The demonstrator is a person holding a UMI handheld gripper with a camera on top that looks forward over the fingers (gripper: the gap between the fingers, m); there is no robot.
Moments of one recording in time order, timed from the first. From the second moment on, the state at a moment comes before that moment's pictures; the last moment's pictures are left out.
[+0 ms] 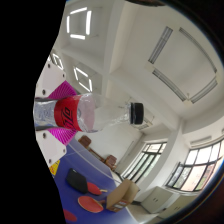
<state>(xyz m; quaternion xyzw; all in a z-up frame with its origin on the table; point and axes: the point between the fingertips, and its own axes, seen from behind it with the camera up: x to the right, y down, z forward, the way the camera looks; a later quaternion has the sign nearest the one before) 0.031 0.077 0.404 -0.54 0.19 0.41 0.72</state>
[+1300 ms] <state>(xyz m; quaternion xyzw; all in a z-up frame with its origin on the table) 0.220 0.021 0.156 -0.82 0.08 -0.11 0.55</state>
